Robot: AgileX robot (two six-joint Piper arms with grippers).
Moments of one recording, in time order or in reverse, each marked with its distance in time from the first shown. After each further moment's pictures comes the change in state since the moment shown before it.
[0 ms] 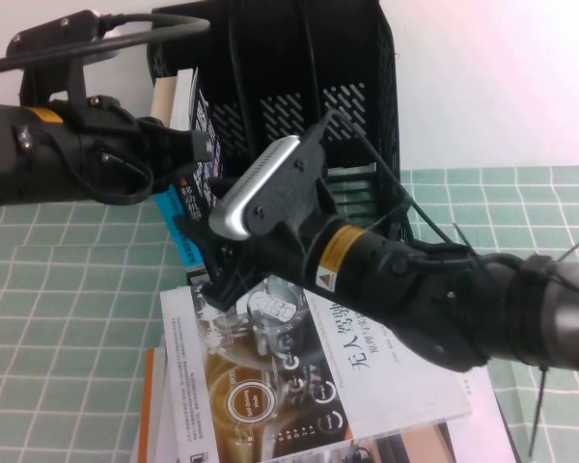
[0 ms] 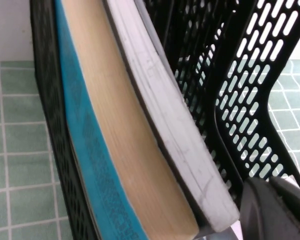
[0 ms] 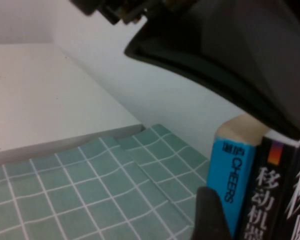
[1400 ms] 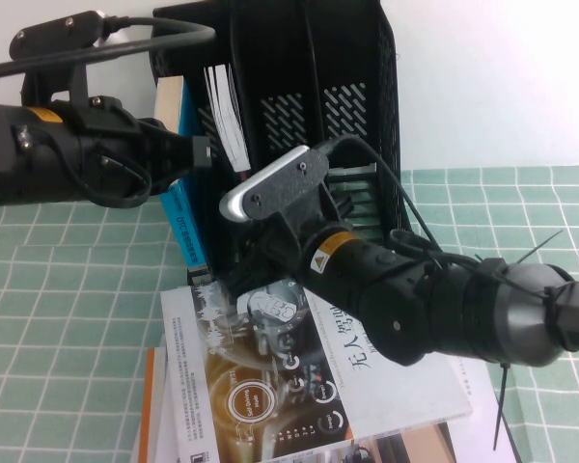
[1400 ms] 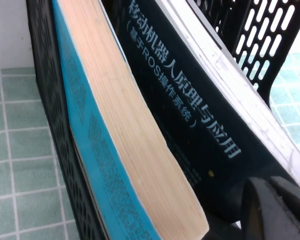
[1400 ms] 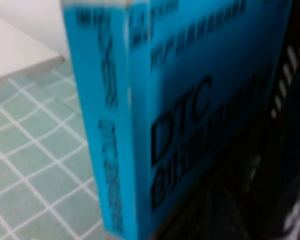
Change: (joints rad) right arm 0.003 0.098 -0.077 0.557 0.167 -0.369; left arm 0.000 0.000 0.000 -0.006 0.002 0.055
